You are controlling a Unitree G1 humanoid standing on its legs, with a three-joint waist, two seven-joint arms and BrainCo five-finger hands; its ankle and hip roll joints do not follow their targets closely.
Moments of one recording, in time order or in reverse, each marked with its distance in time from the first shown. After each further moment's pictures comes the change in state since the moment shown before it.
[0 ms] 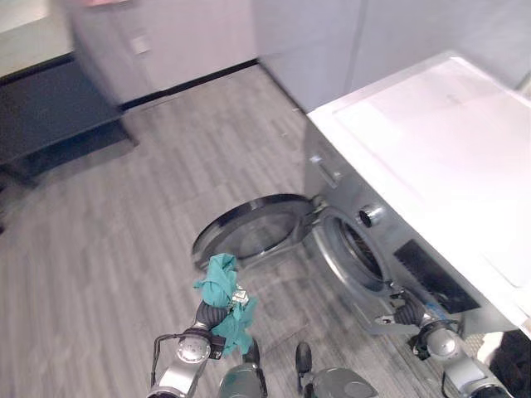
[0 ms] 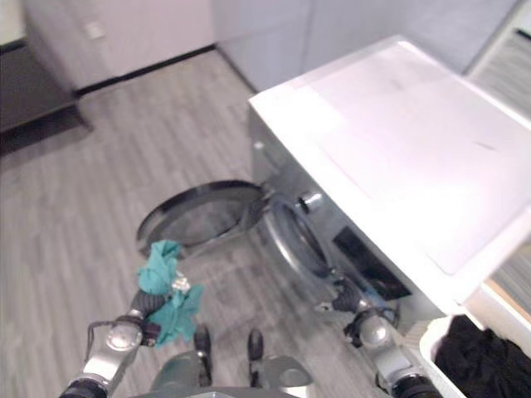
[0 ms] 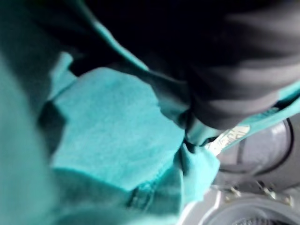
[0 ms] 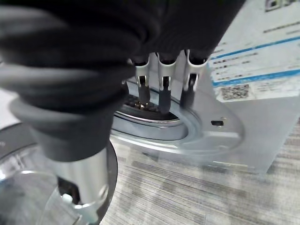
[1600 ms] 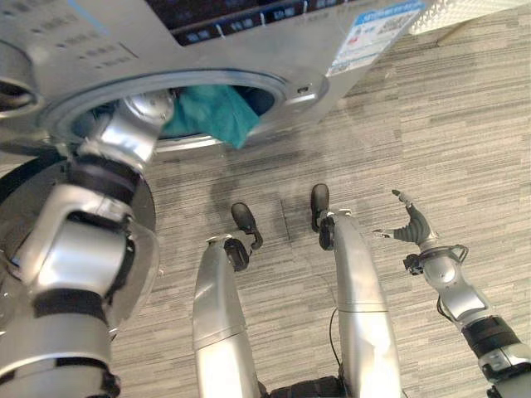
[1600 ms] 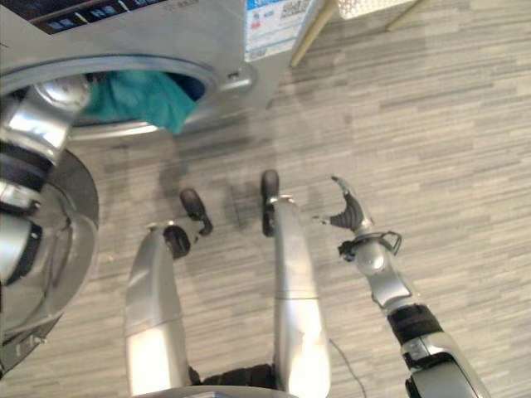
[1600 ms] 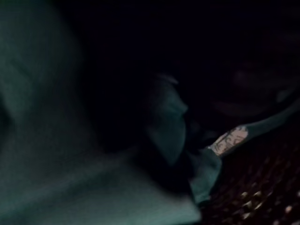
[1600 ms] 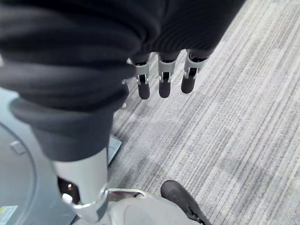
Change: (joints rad) left arm -1.406 0.466 -0.362 0.152 0.016 -0.057 0.394; right arm -0.322 -0.115 -0.033 -0.123 0.079 -0.075 -0.181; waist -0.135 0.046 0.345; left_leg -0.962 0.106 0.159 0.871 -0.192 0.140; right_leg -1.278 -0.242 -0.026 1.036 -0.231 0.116
